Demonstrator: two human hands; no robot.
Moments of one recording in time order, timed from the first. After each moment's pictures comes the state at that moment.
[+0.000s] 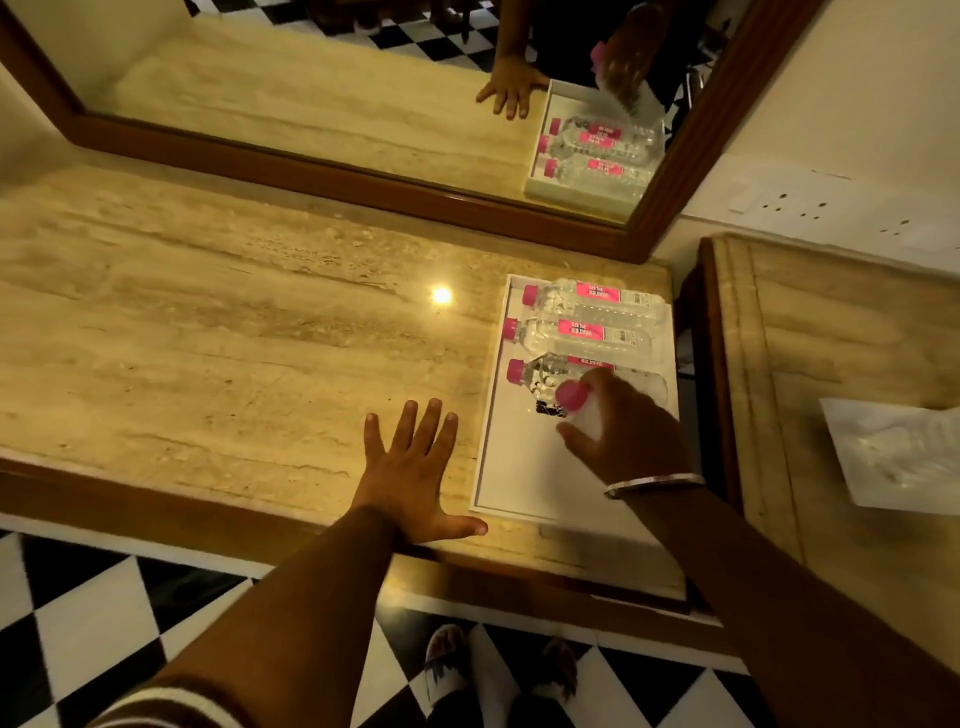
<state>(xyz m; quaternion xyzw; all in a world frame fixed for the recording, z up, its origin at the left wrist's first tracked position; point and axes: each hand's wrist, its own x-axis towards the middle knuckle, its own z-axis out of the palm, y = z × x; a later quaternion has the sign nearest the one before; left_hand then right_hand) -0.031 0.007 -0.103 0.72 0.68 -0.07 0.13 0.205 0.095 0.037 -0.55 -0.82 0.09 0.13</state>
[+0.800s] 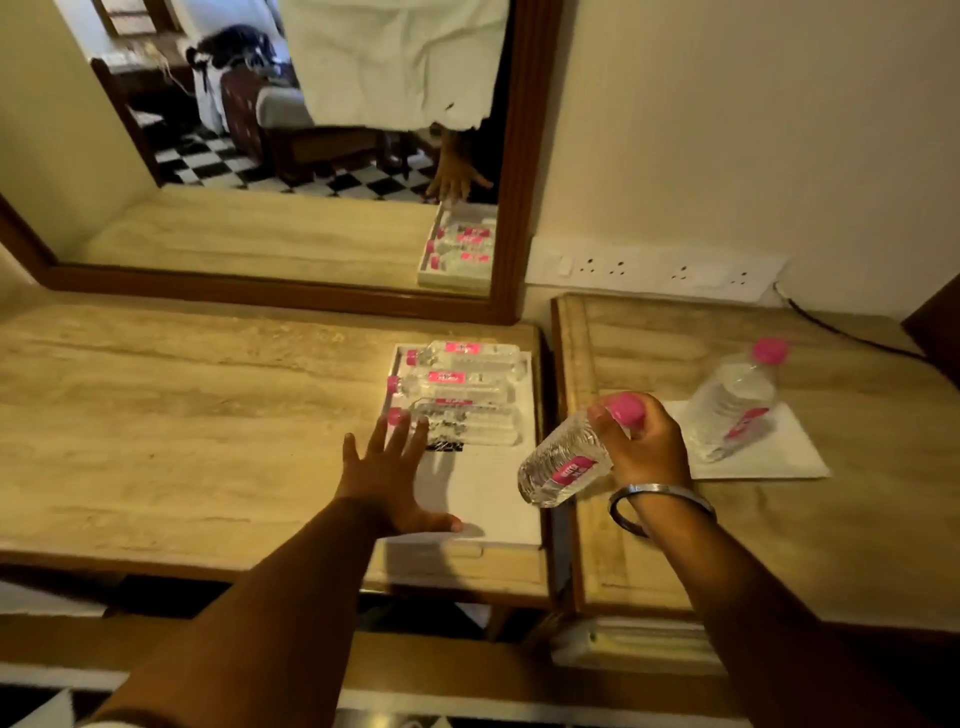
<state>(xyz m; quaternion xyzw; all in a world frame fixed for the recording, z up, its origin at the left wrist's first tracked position) 0.089 0.035 0.007 0.71 0.68 -0.09 0.16 0.375 0.057 0.105 -0.62 -0.55 0.34 0.45</state>
